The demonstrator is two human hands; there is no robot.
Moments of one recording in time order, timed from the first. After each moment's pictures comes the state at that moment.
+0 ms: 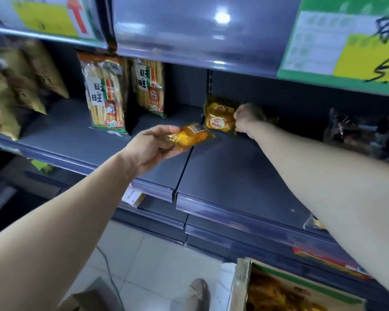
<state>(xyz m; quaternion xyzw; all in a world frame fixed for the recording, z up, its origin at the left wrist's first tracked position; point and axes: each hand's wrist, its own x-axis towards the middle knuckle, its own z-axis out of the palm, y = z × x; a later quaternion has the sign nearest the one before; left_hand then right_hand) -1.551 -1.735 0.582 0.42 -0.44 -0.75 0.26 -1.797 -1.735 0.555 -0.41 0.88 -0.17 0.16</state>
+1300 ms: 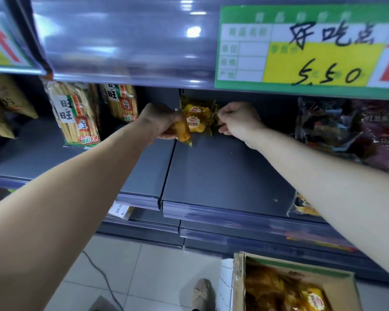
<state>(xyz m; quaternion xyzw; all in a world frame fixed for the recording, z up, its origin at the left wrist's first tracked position) -1.640 -1.773 0.605 0.55 -0.64 -0.51 0.15 -1.792 -1.668 0.588 -0.33 0.78 -0.44 0.29</state>
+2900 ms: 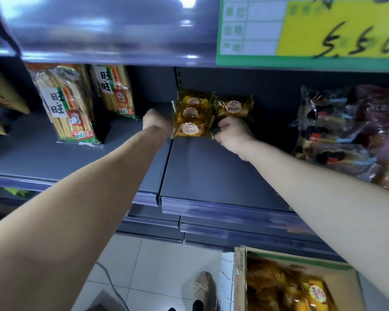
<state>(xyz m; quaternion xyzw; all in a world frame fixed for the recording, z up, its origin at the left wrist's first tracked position) -1.653 -1.773 0.561 0.61 -0.65 -0.43 0.15 -1.783 -1.666 0.533 -0.31 0.82 -0.36 0.31</state>
